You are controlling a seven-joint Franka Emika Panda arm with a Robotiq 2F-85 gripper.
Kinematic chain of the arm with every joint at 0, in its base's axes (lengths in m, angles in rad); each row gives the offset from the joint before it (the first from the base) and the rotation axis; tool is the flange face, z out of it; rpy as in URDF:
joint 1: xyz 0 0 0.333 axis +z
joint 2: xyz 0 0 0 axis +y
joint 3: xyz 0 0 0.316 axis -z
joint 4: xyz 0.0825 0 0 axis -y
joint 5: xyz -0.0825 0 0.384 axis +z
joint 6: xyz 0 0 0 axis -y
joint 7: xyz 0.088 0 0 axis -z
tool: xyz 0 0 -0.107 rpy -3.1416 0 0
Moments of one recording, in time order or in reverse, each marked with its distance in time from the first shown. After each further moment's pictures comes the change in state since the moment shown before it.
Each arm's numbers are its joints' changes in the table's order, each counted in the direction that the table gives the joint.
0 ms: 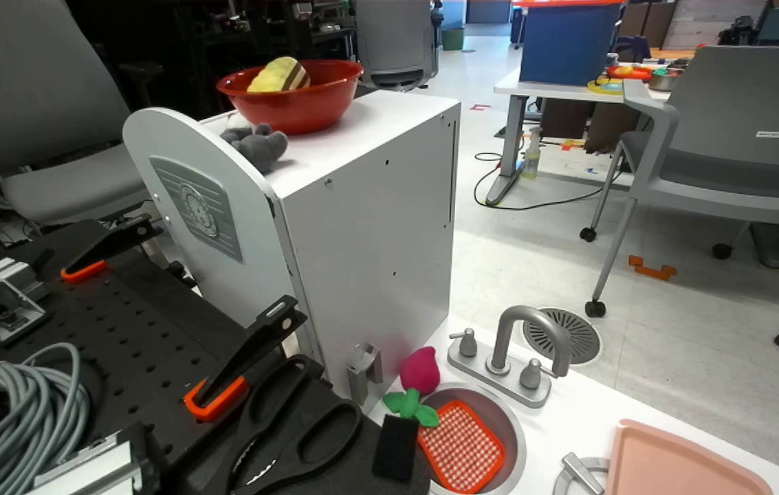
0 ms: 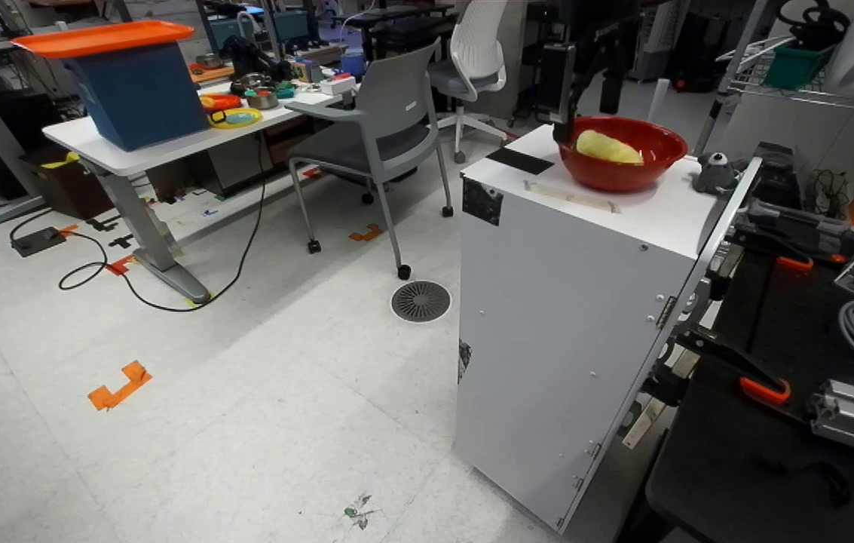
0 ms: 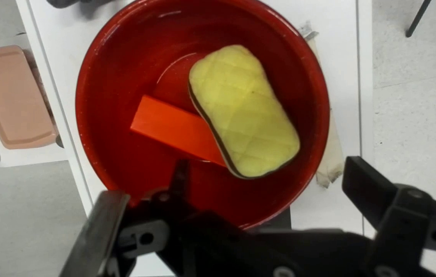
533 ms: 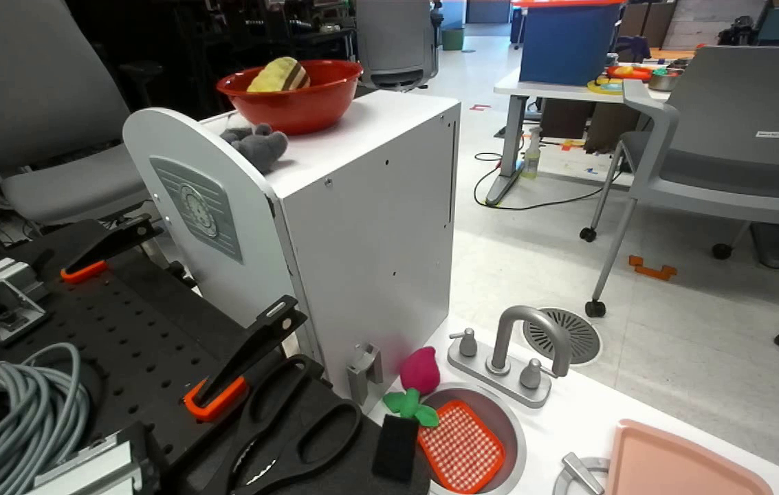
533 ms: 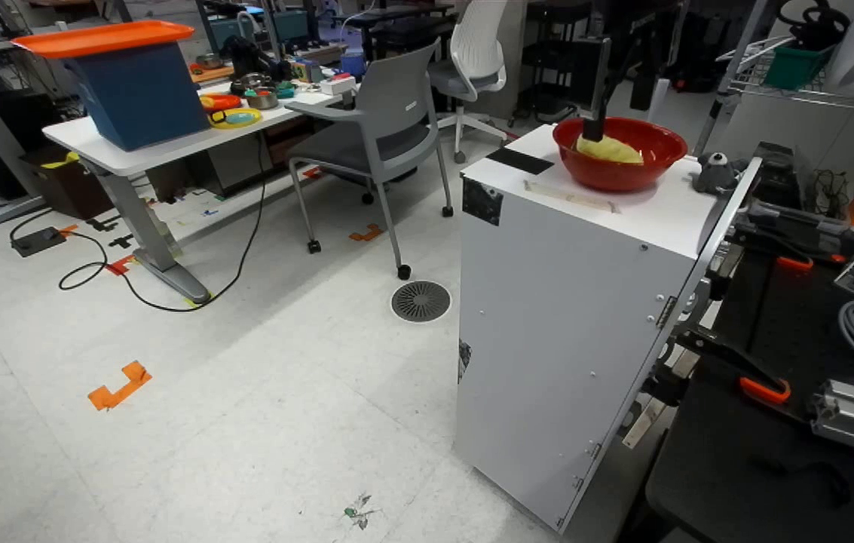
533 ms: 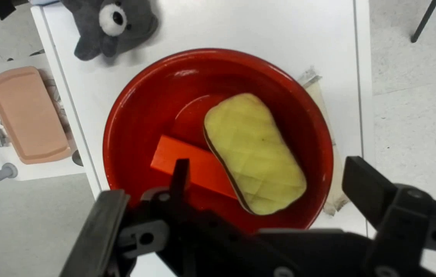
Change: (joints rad) arm 0.002 -0.099 -0.007 -0.111 -0.014 0.002 0.045
